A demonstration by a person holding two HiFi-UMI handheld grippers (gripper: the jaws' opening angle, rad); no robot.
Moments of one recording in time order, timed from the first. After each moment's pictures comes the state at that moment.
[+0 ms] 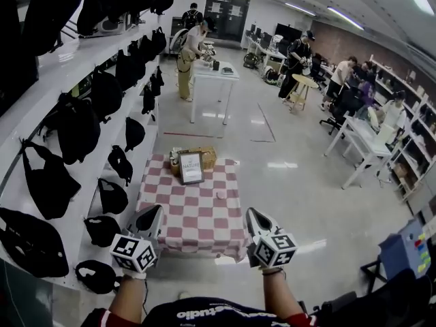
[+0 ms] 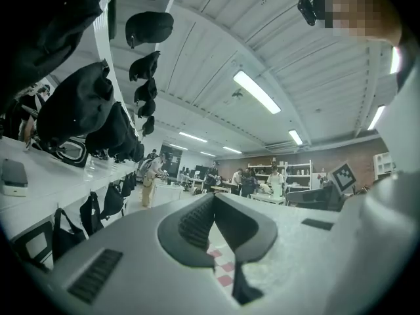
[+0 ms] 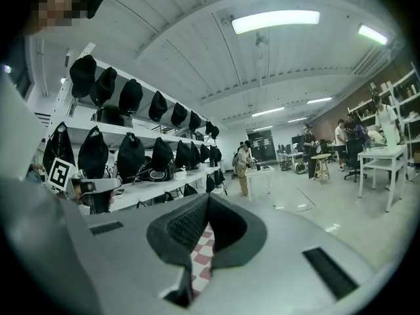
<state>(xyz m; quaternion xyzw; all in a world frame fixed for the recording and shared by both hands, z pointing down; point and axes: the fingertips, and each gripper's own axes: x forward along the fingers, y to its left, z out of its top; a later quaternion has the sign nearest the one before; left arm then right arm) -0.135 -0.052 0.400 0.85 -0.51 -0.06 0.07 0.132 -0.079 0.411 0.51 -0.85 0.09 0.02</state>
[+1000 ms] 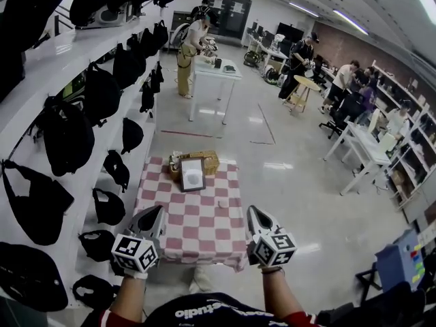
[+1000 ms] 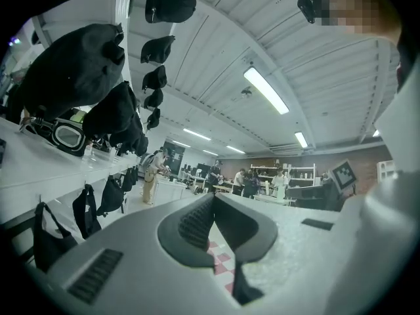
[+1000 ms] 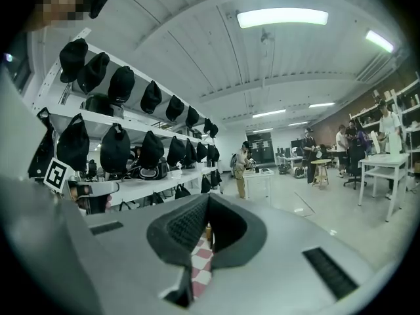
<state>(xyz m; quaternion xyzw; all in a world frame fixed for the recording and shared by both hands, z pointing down) -0.161 -0.138 0.430 0.85 -0.51 -0.07 0.09 0.104 -0.166 0.417 0.53 -0.85 0.07 0.03</state>
